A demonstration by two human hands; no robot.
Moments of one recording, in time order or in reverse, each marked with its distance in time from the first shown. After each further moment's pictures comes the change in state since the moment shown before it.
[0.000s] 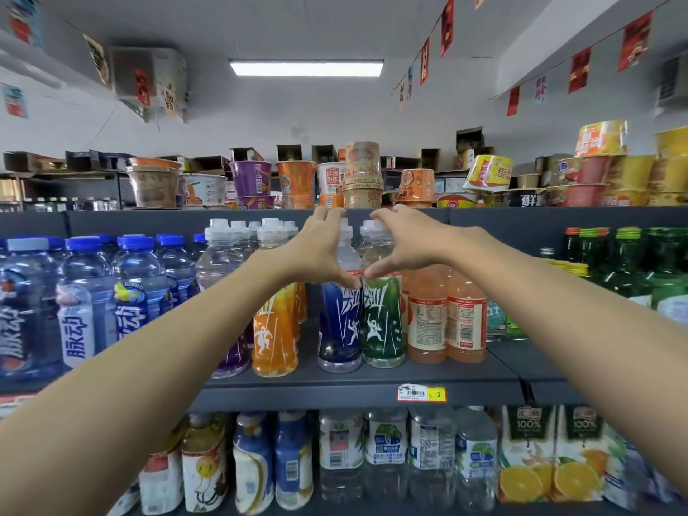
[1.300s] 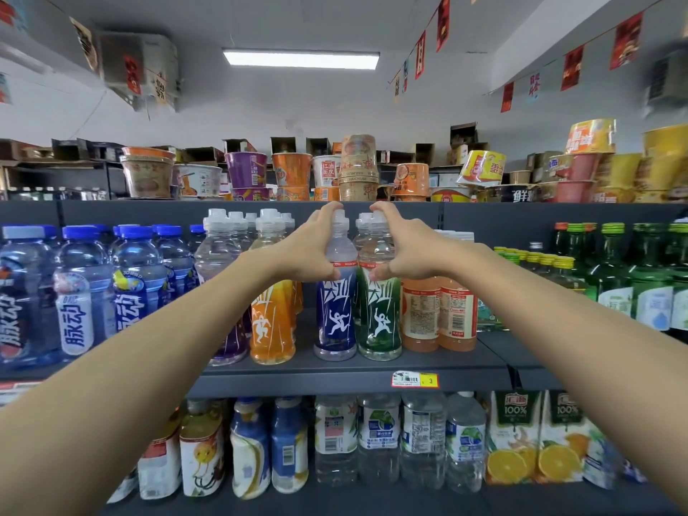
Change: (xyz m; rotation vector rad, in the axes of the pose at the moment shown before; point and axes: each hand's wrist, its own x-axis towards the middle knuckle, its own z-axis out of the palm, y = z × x) left_hand -0.014 -0.010 0.005 -0.183 -0.025 0.048; right_hand -0.018 0.008 0.025 0.238 0.049 -0.004
